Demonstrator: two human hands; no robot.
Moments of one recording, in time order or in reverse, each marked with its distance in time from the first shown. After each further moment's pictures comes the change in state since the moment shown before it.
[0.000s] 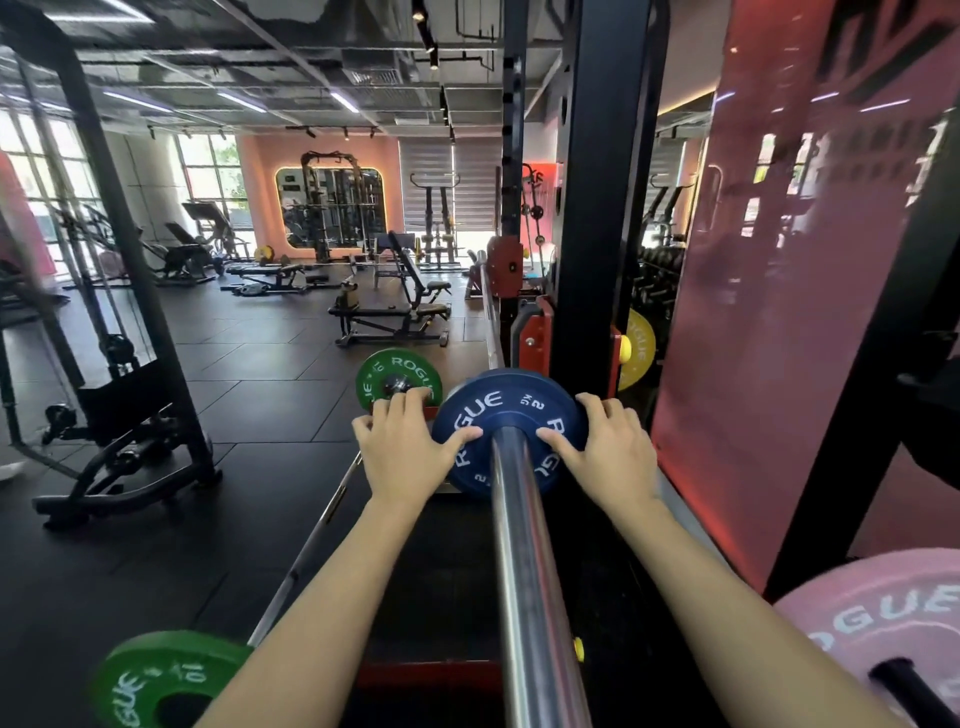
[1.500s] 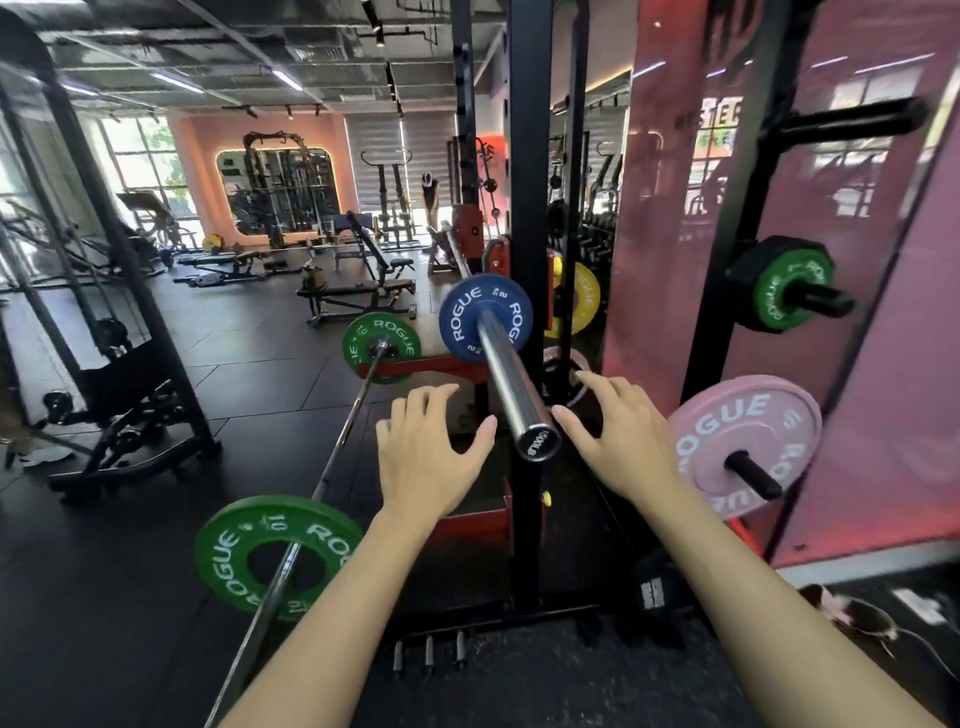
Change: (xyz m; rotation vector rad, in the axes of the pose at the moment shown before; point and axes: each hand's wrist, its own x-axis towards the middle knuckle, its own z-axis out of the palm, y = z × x) left_hand -0.245 0.021 -0.281 -0.223 -0.142 0.123; right_hand -0.273 -0.068 -0.248 0.078 -0.002 -0.005
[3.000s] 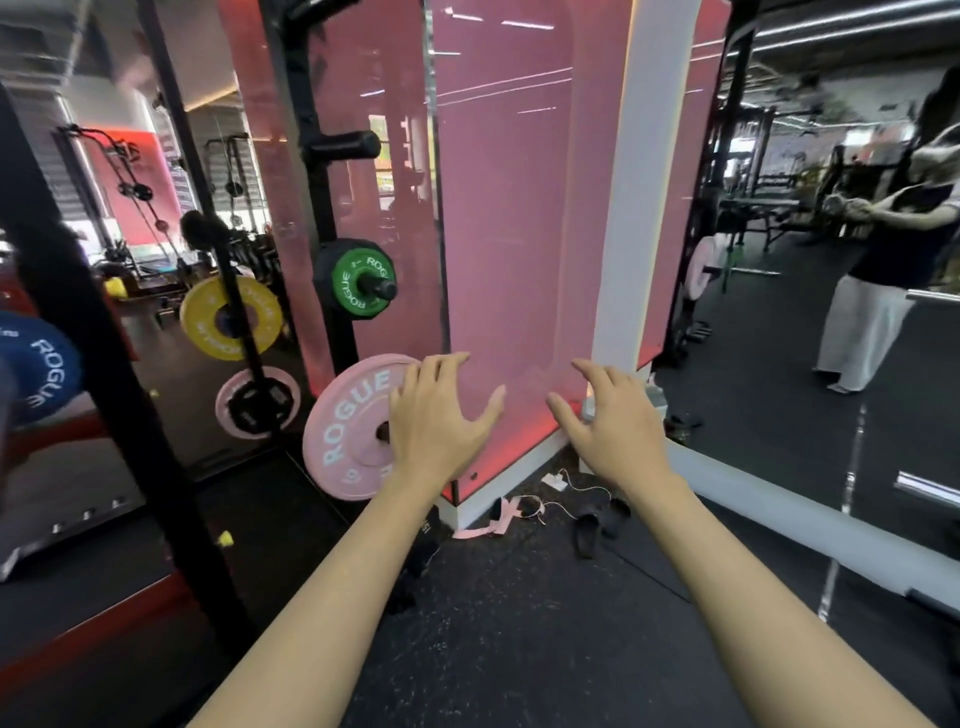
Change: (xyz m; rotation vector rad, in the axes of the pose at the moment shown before) left_hand -0.117 0.474 0.071 -0.535 -0.211 0.458; right_hand -0.198 0.286 -0.356 -0.432 0.203 0.434
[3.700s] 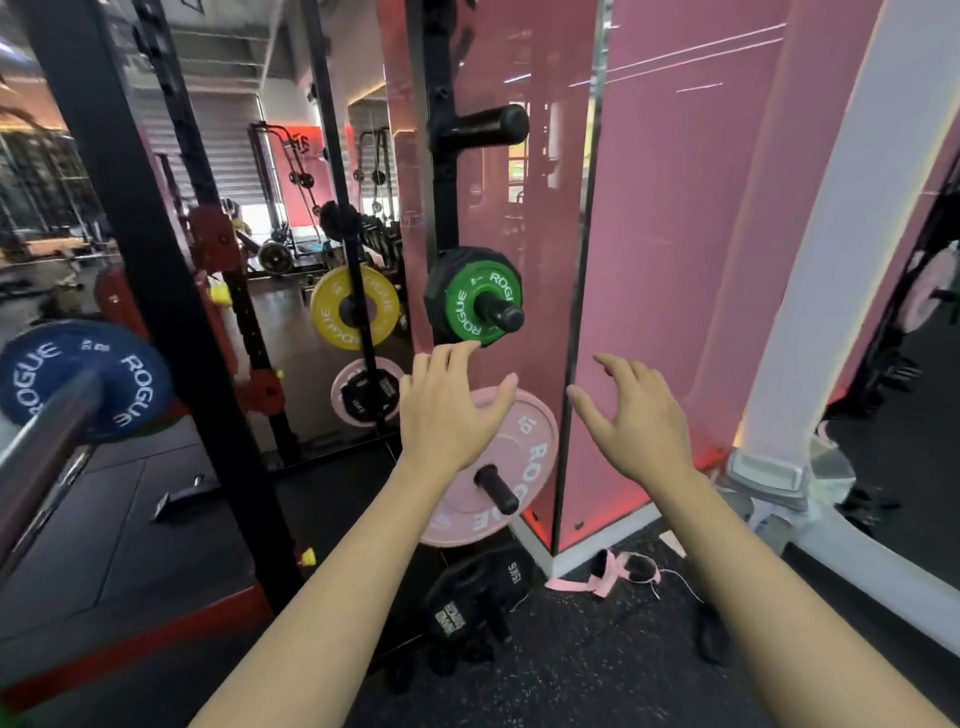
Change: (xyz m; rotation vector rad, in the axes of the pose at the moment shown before) left_hand 0.159 -0.188 0.066 0.216 0.069 -0.178; right_hand 0.197 -0.051 0.221 0.163 -0.122 -0.133
